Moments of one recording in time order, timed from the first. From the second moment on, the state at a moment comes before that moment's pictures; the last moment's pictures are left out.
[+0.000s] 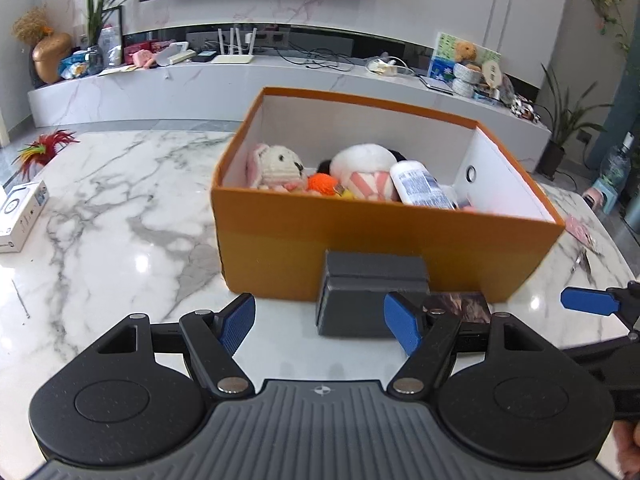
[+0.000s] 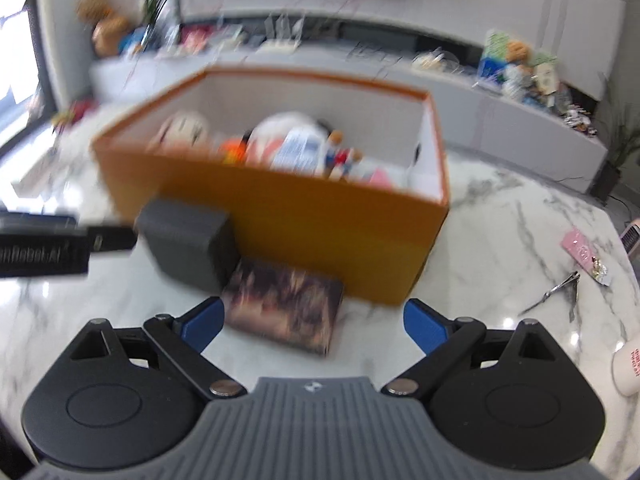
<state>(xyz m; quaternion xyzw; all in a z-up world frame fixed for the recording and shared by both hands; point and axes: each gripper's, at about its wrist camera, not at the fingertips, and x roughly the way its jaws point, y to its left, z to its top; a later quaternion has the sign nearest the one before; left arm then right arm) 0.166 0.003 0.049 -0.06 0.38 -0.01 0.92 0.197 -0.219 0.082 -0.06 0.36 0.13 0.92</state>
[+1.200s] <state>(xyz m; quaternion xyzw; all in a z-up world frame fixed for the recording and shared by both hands) 0.174 0.007 0.056 -0.07 0.39 0.00 0.92 0.180 -0.200 0.064 -0.08 0.40 0.23 0.89</state>
